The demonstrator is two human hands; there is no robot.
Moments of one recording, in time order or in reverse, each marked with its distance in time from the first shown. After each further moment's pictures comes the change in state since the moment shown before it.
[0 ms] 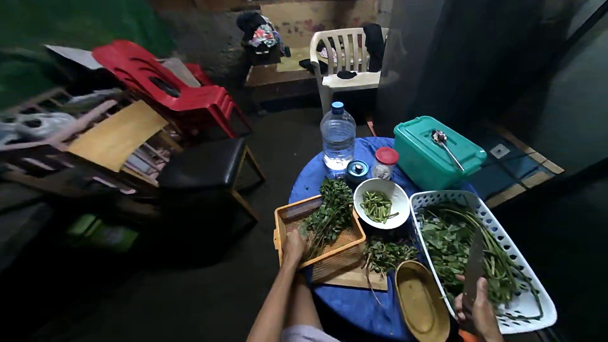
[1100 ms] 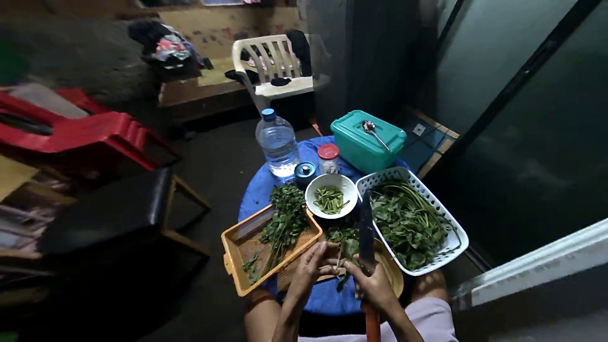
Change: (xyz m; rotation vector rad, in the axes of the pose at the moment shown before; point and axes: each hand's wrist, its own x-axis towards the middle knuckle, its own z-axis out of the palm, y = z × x) left_hand -0.190 0.093 0.012 -0.985 -0.623 0.562; right_hand -0.117 -0.046 0.102 -0.020 -0.306 -0.094
